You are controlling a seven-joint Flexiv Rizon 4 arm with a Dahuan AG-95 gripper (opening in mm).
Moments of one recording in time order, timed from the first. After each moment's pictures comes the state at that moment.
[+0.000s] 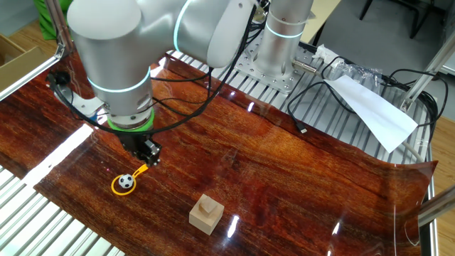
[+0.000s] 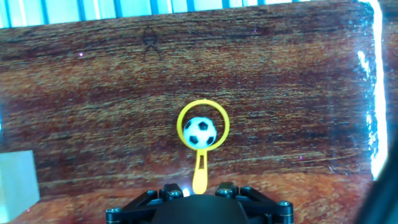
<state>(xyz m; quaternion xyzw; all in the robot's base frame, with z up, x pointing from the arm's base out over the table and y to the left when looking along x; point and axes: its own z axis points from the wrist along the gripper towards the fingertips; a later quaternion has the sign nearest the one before) 0.611 -0.100 0.060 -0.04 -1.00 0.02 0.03</state>
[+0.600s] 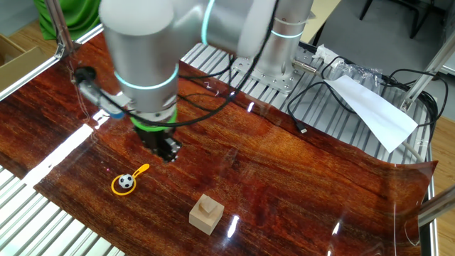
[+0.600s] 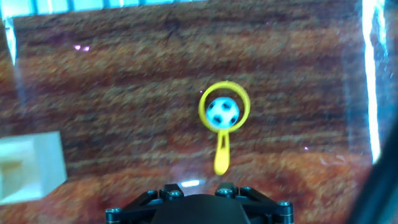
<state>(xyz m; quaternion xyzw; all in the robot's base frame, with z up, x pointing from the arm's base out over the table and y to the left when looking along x) 0.582 -0.058 0.073 -0.05 -1.00 0.03 0.03</state>
